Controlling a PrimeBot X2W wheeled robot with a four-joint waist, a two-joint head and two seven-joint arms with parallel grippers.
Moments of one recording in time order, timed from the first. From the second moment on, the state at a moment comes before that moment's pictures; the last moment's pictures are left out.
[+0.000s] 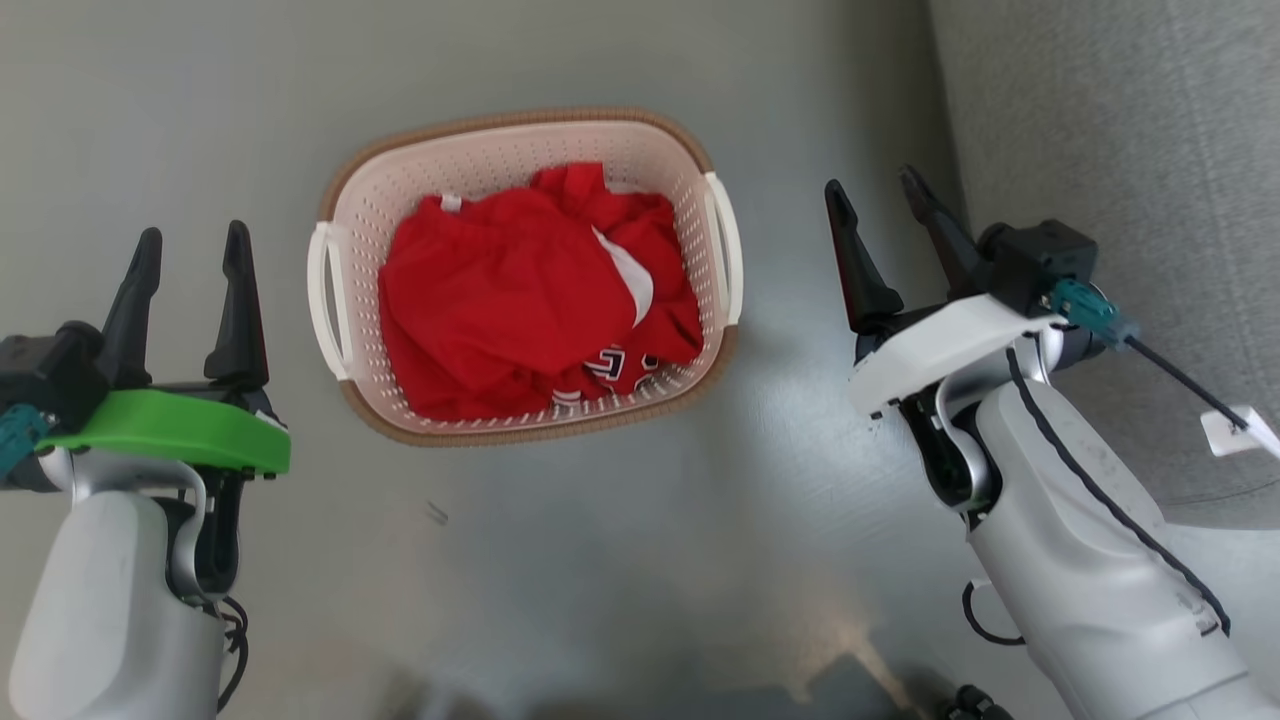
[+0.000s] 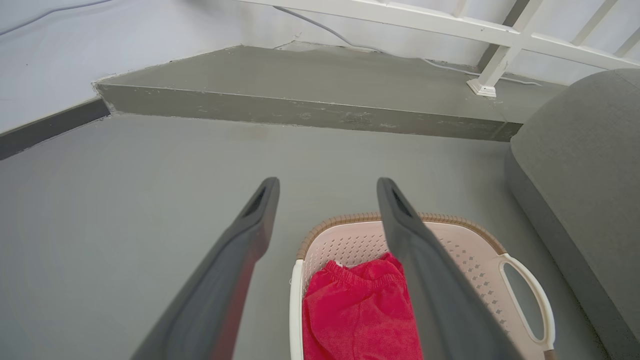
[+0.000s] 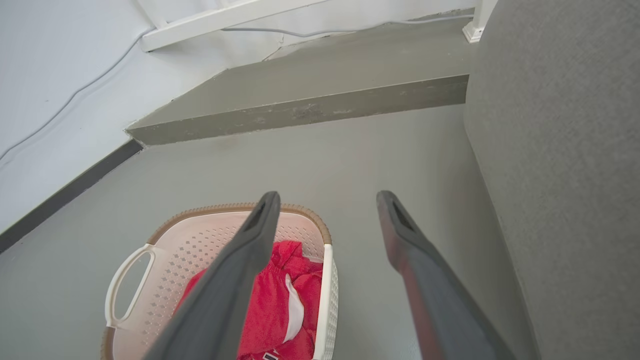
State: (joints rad) left arm -0.37 0.16 -0.08 0.27 -0.43 -0.12 -0.24; right arm -0.49 -0.07 0.39 0.42 0.36 -0.02 -0.25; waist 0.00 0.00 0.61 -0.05
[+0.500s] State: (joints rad) left arm -0.50 0.17 -0.11 0.43 -0.49 -0.12 -0.20; right arm -0.62 -0.07 0.41 0.60 0.39 -0.02 -0.16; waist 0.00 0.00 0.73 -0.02
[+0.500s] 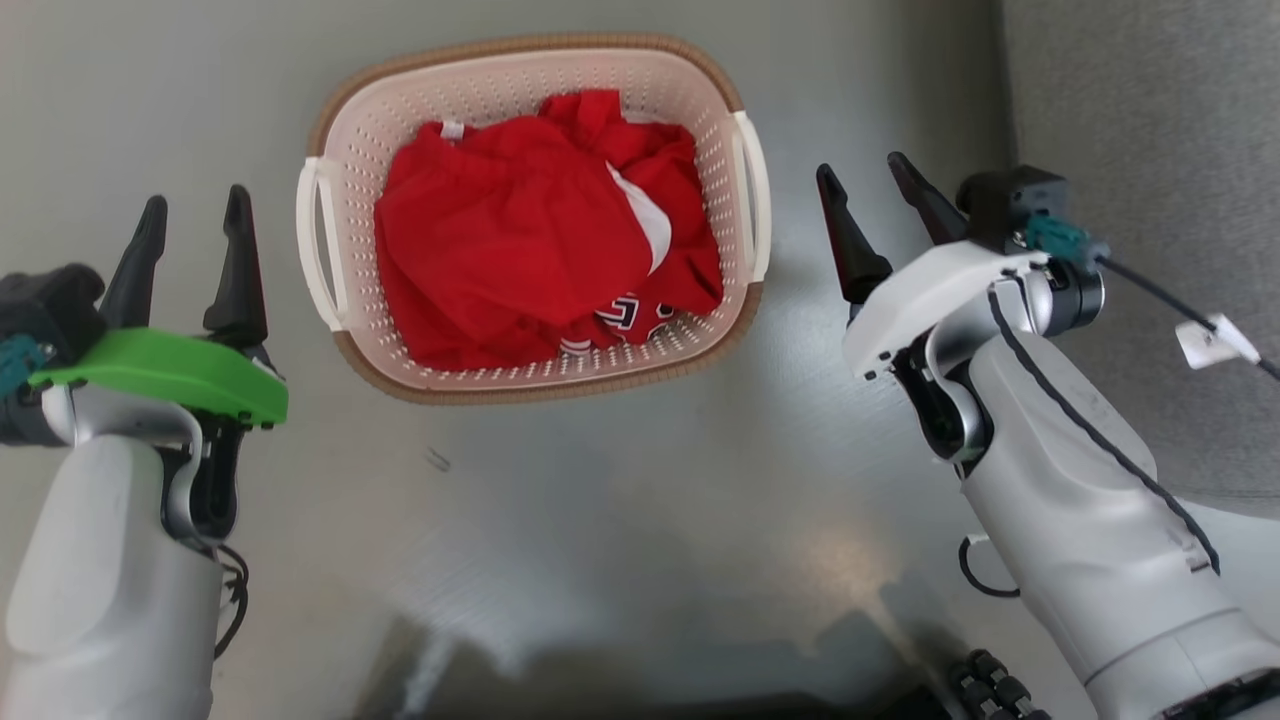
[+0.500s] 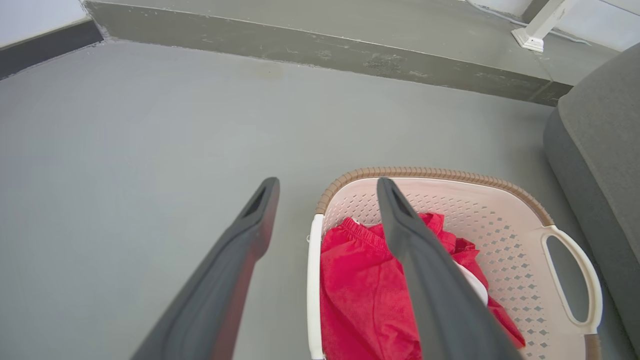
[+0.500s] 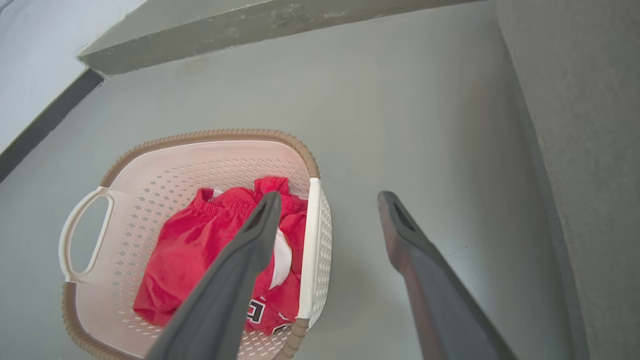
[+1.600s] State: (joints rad) left arm -0.77 0.17 -0.34 0.71 -0.64 -0.12 -0.10; right arm -0.89 -0.07 0.54 0.84 0.56 0.00 -0.10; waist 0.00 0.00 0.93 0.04
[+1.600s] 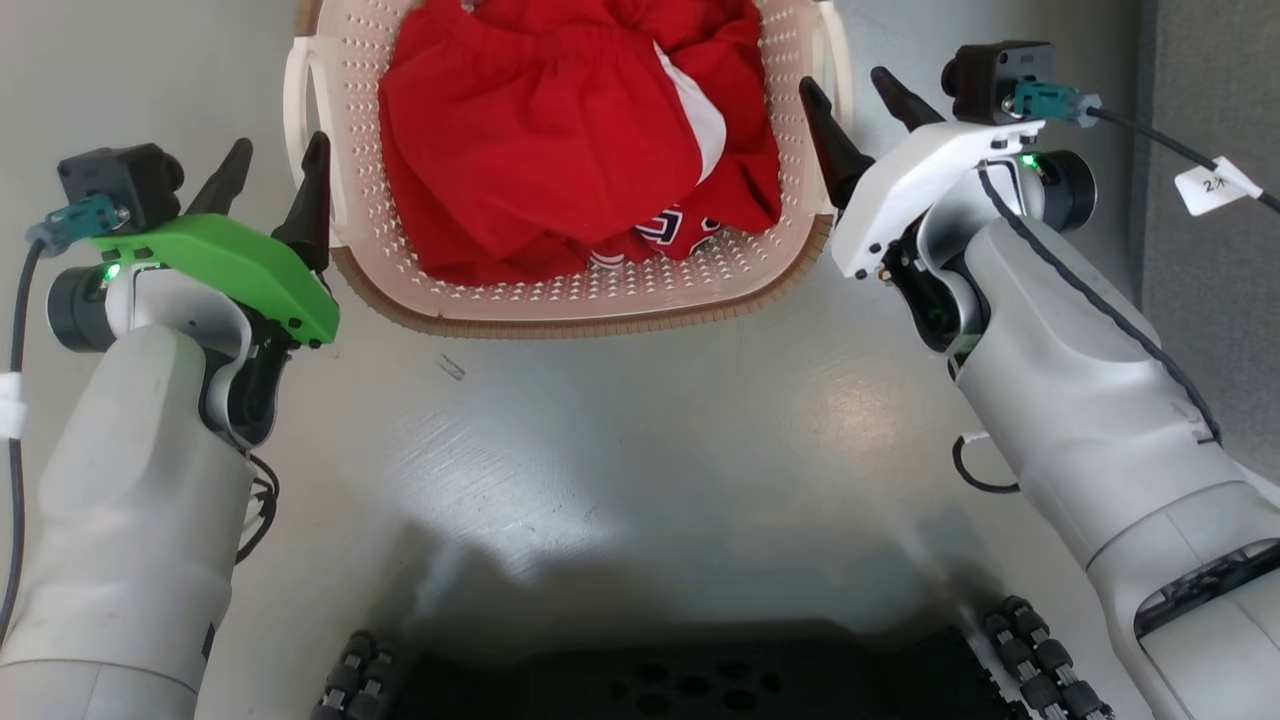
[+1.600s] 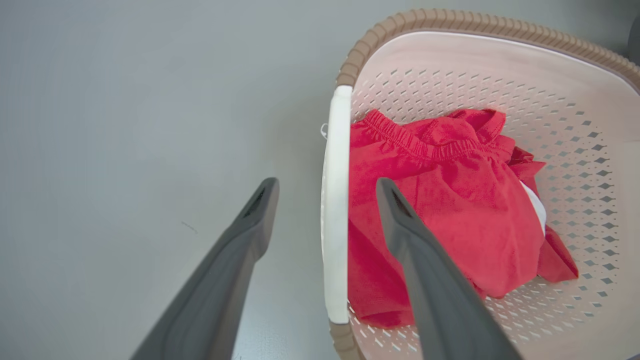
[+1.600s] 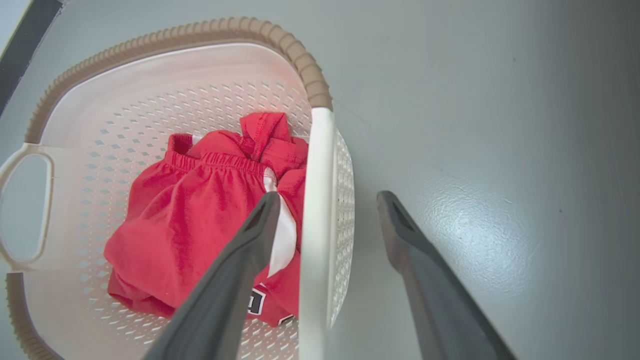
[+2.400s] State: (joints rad) left arm -0.91 0.17 -0.45 0.85 -0.71 -0.12 -0.06; right arm -1.00 -0.07 0.65 0.94 0.68 0.00 -0.08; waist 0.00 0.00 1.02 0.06
